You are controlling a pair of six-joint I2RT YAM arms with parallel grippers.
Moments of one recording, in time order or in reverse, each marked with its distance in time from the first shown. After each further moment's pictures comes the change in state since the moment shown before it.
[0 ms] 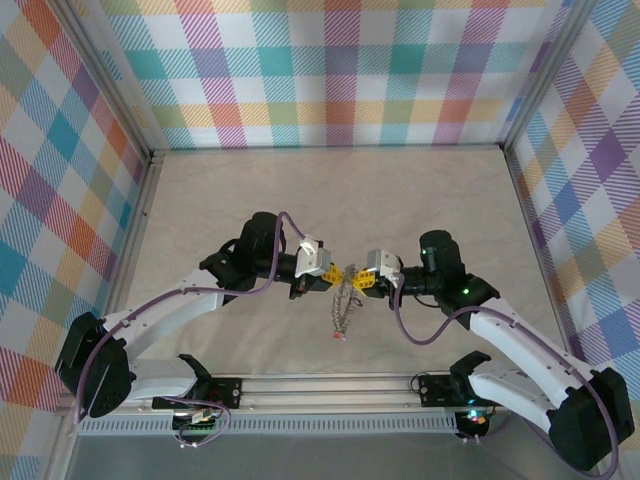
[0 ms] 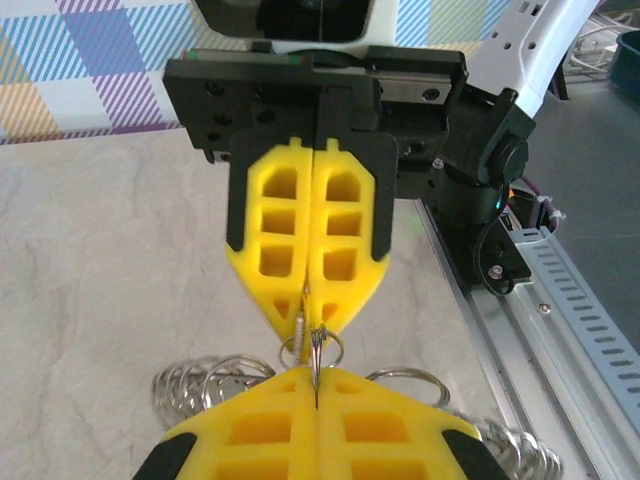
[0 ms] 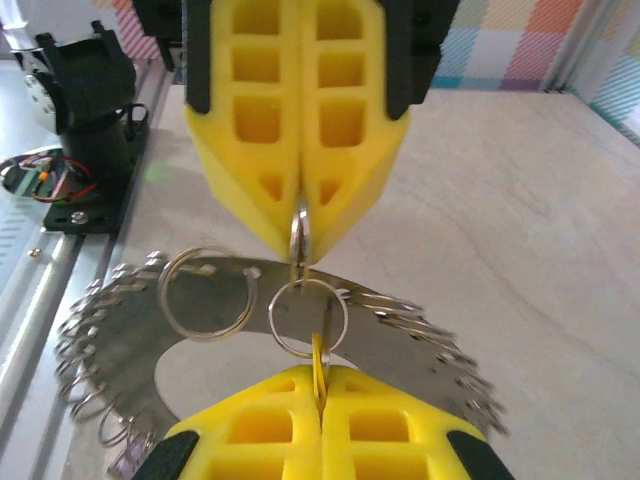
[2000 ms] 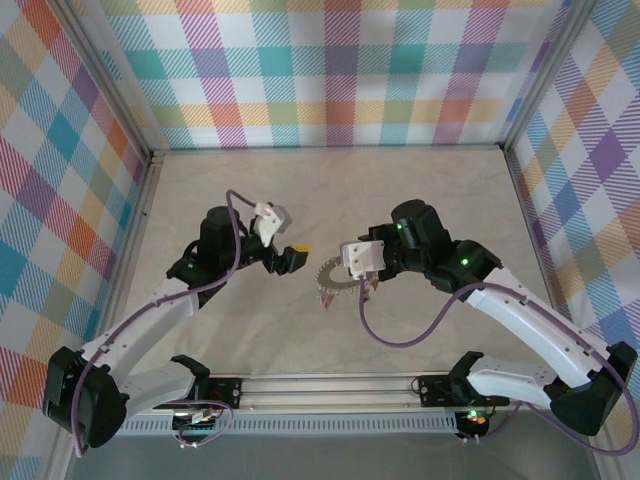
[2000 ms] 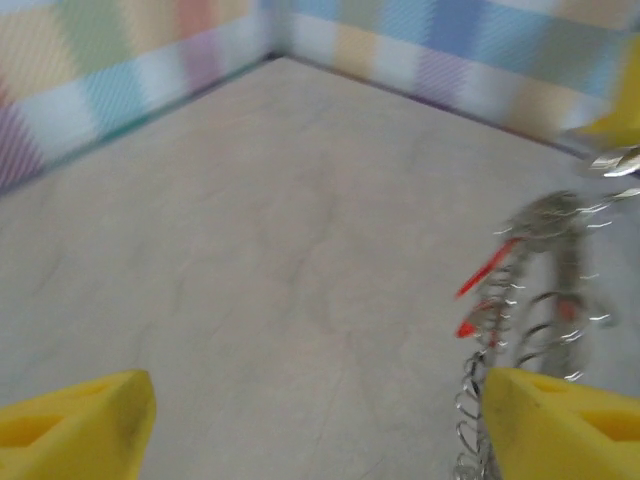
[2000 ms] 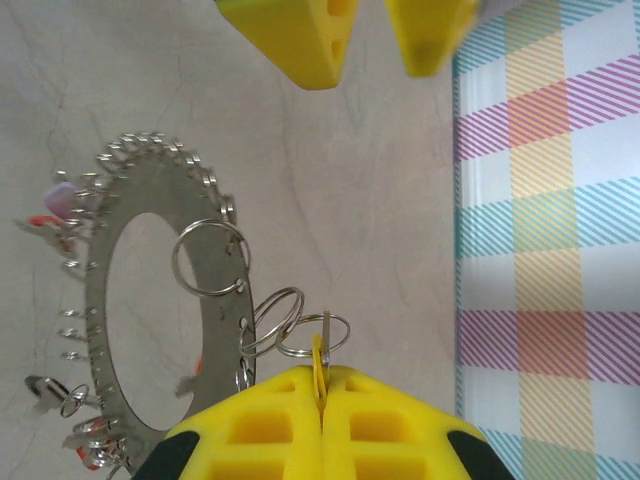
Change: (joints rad) left arm 0.203 -0.143 -0.039 0.016 -0.311 -0.279; right arm 0.230 0.163 0.504 -0.475 0.683 -0.589
